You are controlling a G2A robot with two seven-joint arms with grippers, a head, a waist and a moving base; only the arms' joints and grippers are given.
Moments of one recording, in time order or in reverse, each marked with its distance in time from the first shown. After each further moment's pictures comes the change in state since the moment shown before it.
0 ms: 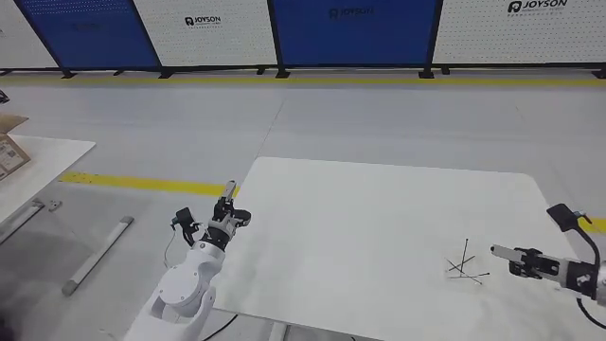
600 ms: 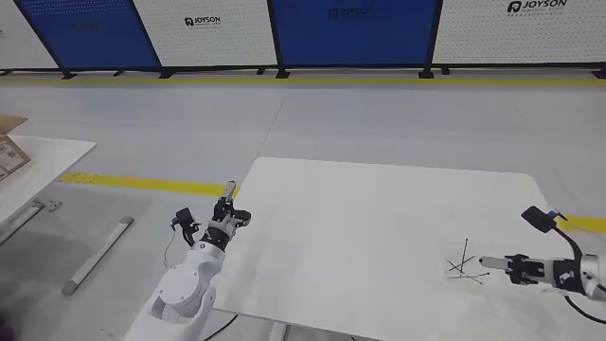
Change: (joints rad) left arm 0.000 0.000 0.000 0.000 0.000 0.000 0.000; right arm 0.111 0.150 -0.270 0.043 -0.024 0.050 0.000
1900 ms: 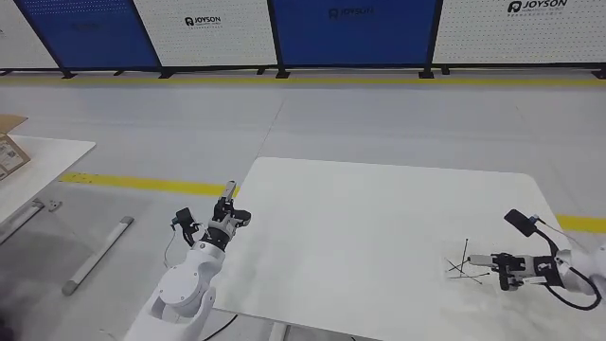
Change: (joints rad) left arm 0.000 0.000 0.000 0.000 0.000 0.000 0.000; right arm 0.163 0.027 -0.257 0.199 0.084 0.113 -0.048
